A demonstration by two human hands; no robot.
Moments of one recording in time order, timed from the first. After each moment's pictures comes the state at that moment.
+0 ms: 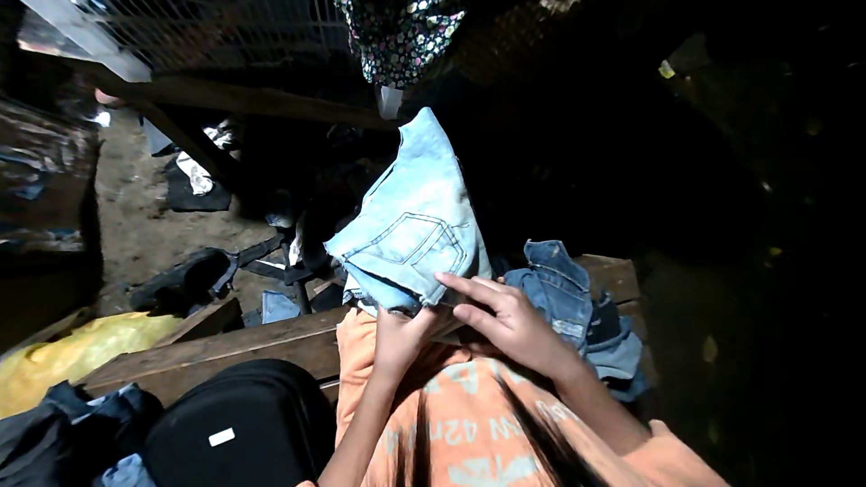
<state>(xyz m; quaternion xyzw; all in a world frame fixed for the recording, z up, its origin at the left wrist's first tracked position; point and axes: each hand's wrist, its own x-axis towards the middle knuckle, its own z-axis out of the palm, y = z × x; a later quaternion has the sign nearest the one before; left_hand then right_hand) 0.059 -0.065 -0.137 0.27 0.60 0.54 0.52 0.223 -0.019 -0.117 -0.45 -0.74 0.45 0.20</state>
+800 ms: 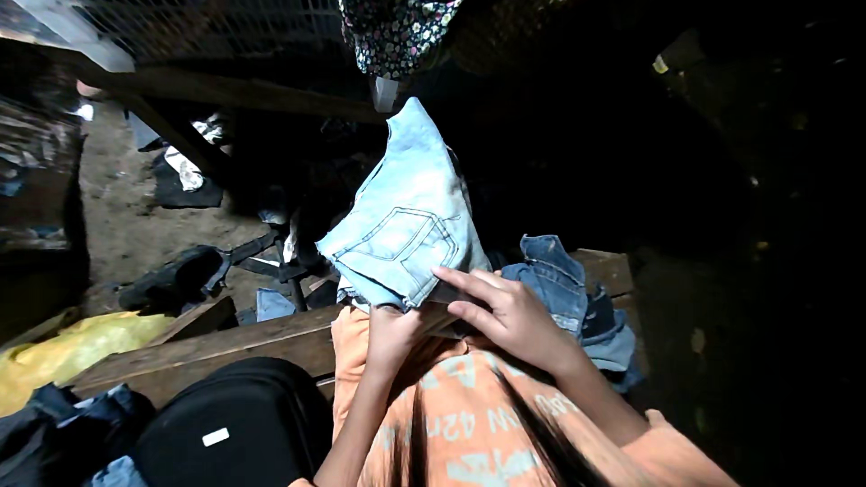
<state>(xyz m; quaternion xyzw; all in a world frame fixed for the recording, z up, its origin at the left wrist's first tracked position) 0.056 -0.064 -0.135 0.24 0.61 0.54 0.53 0.223 -0.016 -0.115 -0.45 -0.80 0.35 0.17</state>
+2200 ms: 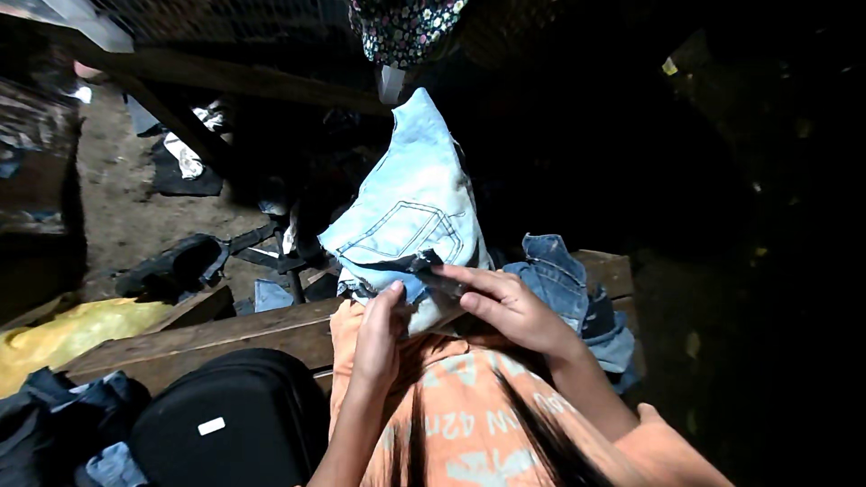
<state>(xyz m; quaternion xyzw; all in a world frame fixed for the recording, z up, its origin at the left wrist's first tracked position) 0.044 -0.065 -0.109 0.10 0.59 0.52 0.62 0.227 -0.005 -0.119 -0.36 -0.71 0.57 0.21</state>
